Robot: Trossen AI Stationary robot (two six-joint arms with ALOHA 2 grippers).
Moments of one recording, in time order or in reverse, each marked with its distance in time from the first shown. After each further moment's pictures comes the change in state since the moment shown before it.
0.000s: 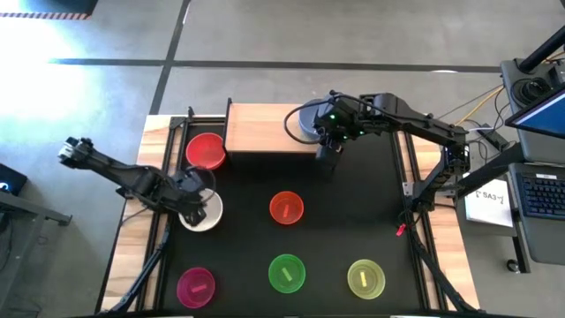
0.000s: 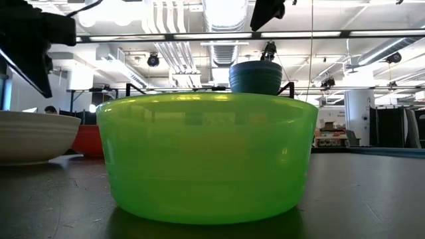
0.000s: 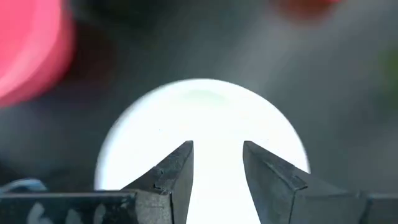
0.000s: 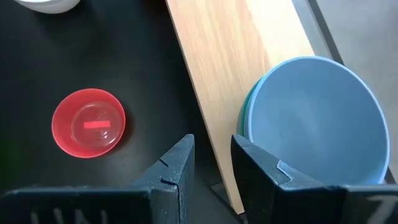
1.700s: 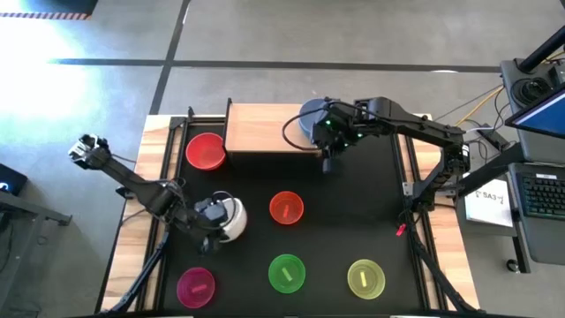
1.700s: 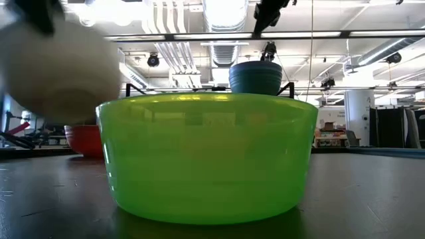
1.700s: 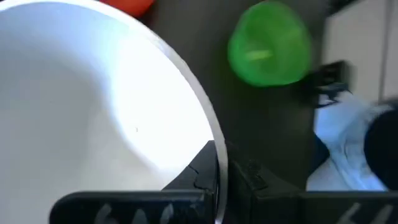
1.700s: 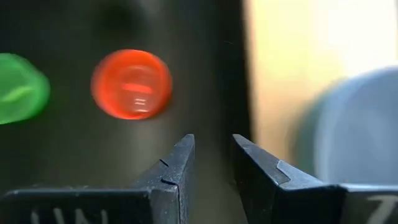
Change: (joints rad) left arm -0.147 0.307 0.187 0.420 0.156 0.068; right arm 0.006 0.000 -0.067 -0.012 -0.197 -0.189
